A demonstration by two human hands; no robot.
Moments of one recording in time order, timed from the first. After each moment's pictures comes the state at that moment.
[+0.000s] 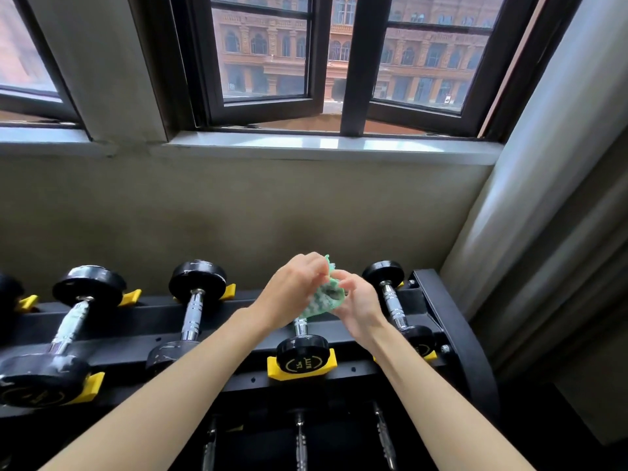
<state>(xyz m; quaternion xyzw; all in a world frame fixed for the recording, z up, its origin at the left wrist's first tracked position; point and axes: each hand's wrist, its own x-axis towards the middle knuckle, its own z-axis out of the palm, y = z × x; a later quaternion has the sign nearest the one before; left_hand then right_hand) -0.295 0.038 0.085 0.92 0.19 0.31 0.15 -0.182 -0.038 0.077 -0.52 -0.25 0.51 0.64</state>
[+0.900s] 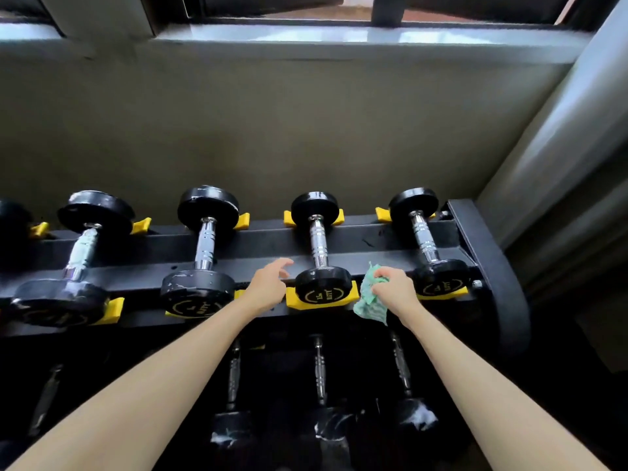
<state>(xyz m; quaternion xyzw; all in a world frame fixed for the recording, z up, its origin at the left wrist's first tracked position) -0.351 0.044 -0.045 0.71 0.53 0.05 0.46 -0.149 -0.061 -0.052 -0.85 -0.32 0.31 0.28</state>
